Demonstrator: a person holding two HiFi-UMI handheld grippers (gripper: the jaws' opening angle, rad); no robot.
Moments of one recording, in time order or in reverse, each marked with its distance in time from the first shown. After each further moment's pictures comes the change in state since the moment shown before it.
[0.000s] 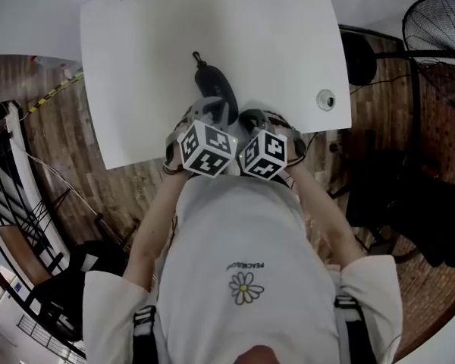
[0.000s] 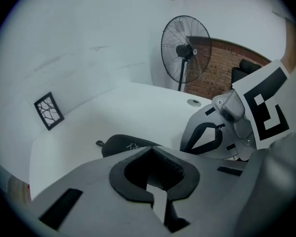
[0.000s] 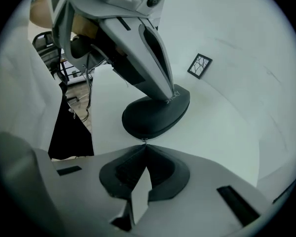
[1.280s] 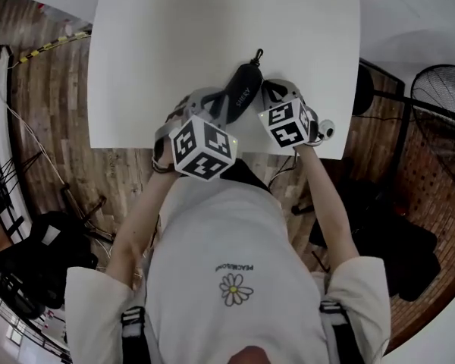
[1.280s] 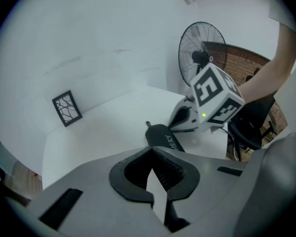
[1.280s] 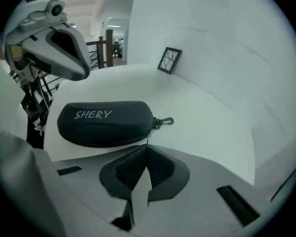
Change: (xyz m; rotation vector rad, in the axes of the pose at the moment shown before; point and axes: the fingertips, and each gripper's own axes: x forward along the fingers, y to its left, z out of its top) left arm -0.030 0.064 0.006 -0.132 -0.016 0.090; right arm 0.027 -0.129 0.024 0.181 -0.019 -0.073
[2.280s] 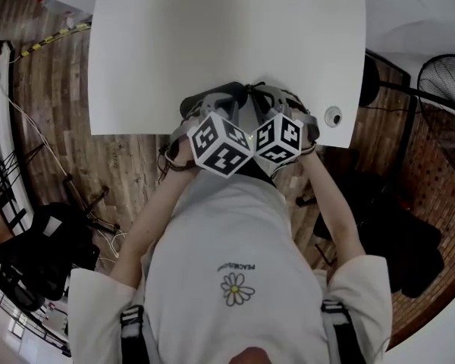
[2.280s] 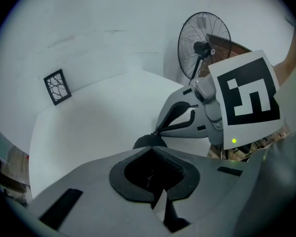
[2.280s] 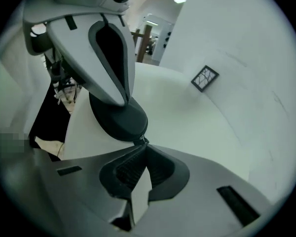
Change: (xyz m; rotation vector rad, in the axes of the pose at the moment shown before) left arm 0.011 -0.059 -0.032 -0.085 0.145 -0.075; right arm -0.023 0.073 -0.009 -0.387 -0.015 0.045
